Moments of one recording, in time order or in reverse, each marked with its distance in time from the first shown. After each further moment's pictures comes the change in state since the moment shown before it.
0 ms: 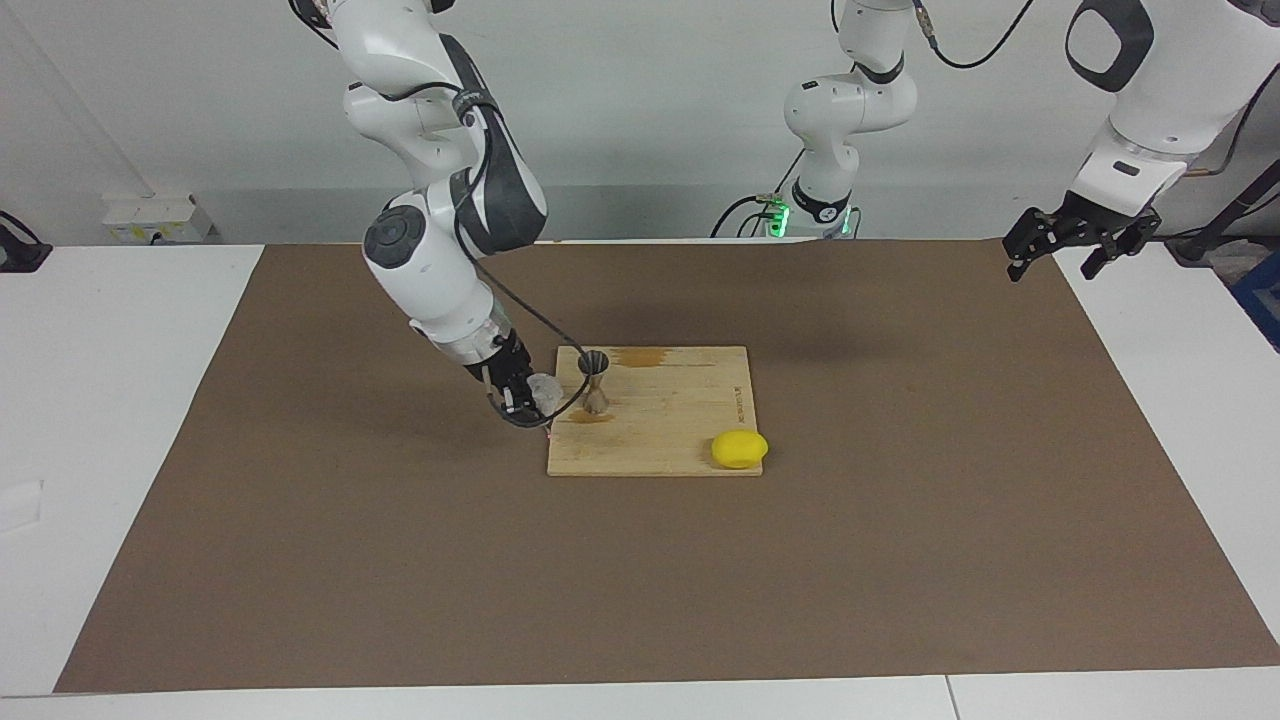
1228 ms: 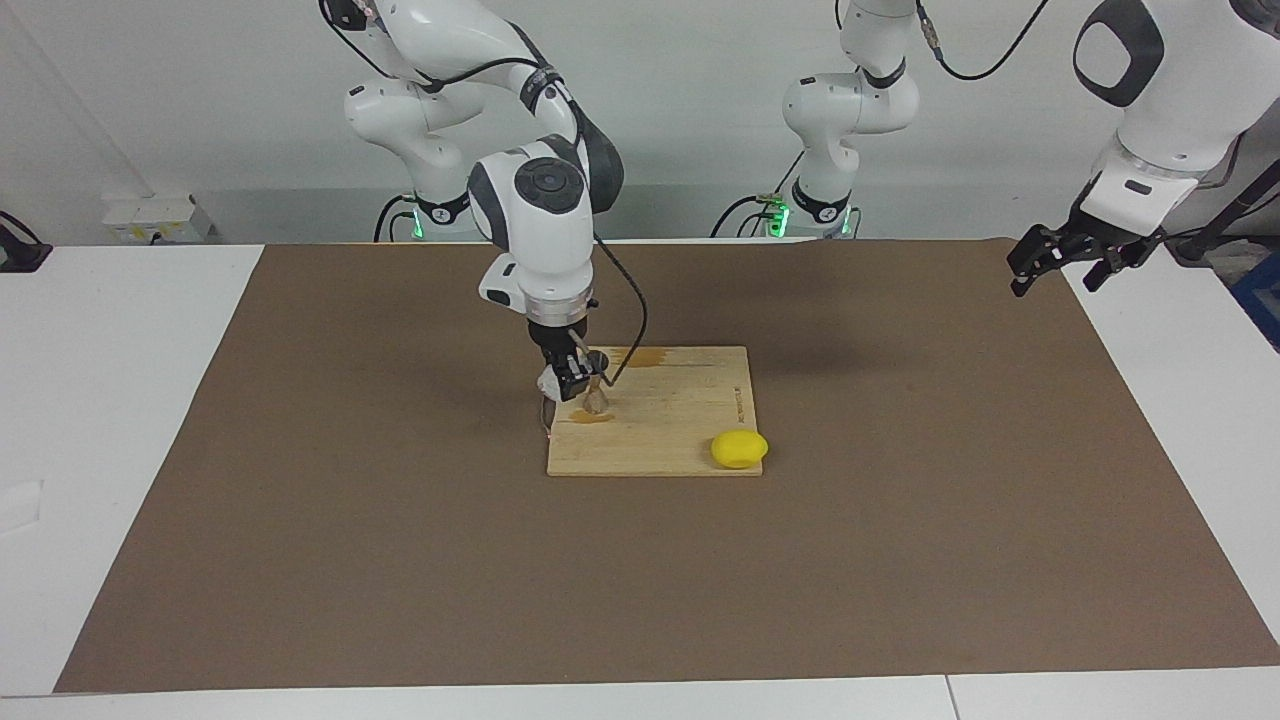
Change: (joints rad) left arm -0.145 0.069 0.138 0.080 -0.004 -0.038 -0.067; right arm 0.142 0.008 0.001 0.047 -0.355 -0.103 0.046
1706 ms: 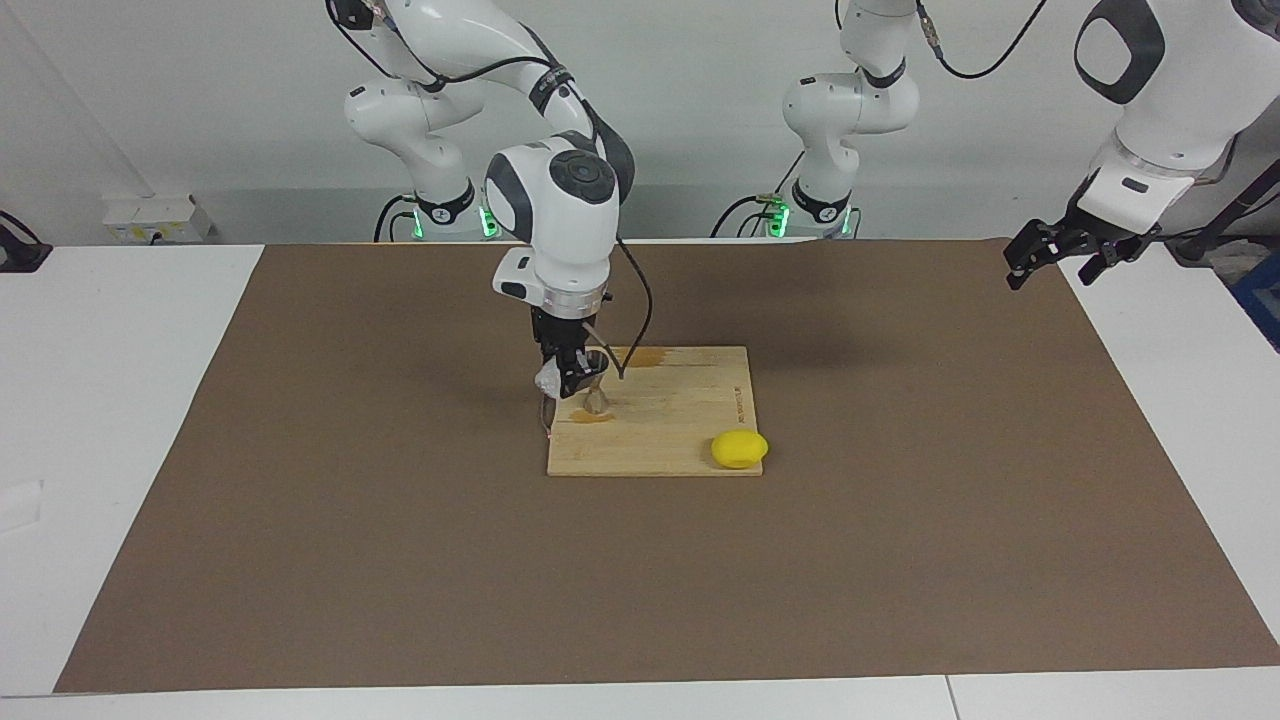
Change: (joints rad) left arm 0.000 -0.008 0.000 0.001 0.000 -0.049 -0.002; right arm 0.043 -0.003 0.000 0.000 -0.125 -0.031 0.000
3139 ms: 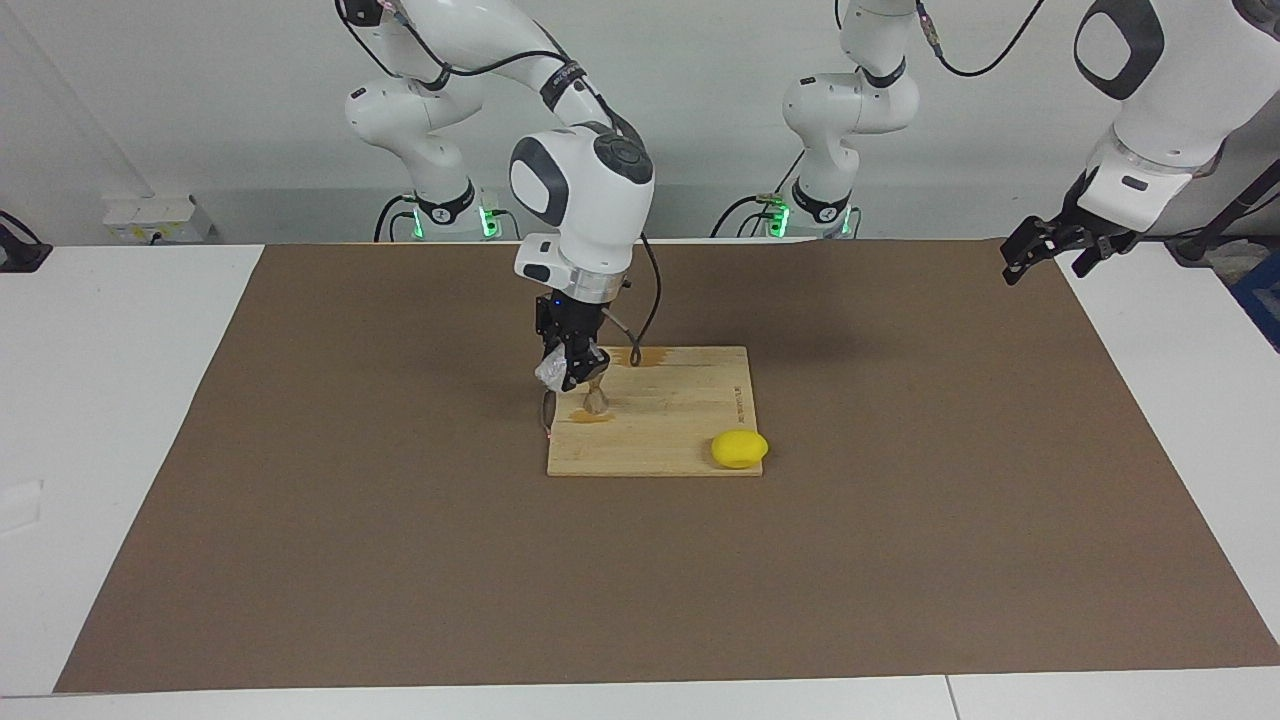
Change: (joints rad) left arm -0.001 -0.004 -0.002 0.000 -0.003 -0.020 -0.056; right arm 0.045 -0.012 0.000 -0.011 -0.127 -0.017 0.038
